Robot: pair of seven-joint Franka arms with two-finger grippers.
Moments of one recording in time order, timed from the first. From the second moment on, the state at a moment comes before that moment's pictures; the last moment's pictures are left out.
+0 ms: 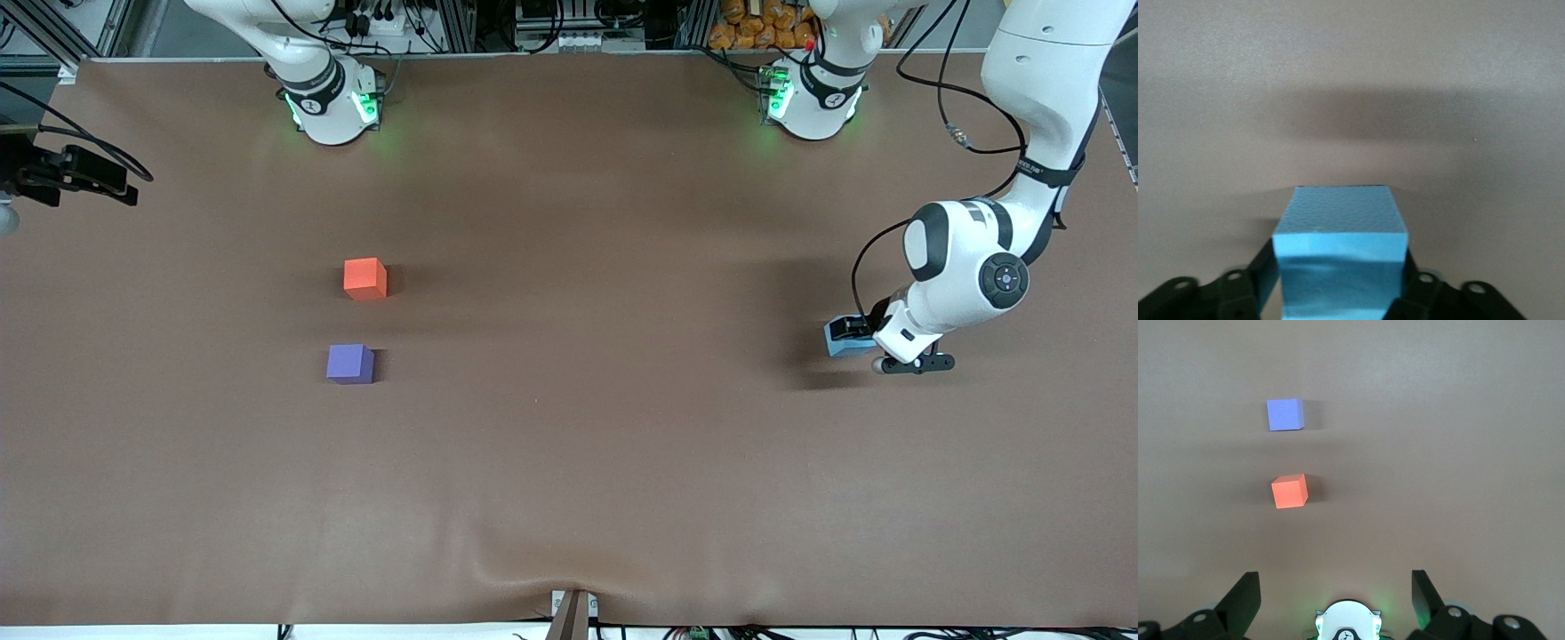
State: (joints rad) left arm 0.22 0.40 -0.21 -2.19 -0.02 2.47 -0.02; right arm -0.08 -0.01 0.03 -1.51 0.01 1.33 -0.05
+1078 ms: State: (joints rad) left arm -0.33 0.49 -0.28 -1.84 -0.02 2.43 -0.37; right arm -0.08 0.00 0.03 -1.51 0.01 1.33 -0.05
